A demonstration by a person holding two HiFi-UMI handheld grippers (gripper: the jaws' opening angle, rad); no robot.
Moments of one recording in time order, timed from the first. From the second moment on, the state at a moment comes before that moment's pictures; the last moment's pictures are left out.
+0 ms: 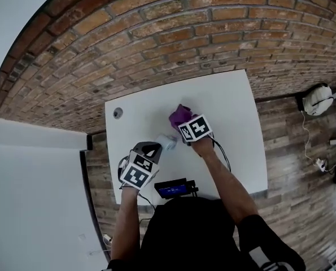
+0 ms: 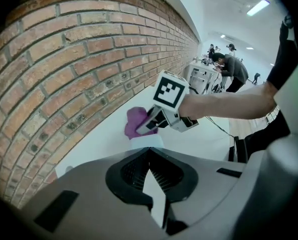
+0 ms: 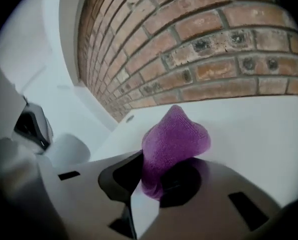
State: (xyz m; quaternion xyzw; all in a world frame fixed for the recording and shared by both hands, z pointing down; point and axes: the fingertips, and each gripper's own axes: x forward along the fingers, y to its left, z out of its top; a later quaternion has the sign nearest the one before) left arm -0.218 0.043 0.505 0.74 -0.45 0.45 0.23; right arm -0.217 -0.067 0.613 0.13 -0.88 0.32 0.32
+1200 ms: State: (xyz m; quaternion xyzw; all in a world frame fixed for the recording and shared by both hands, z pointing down) left arm -0.192 0.068 0.524 0.77 -0.44 0.36 0.29; right arm -0.283 -0.008 0.520 -0.21 -0.88 0.30 0.32
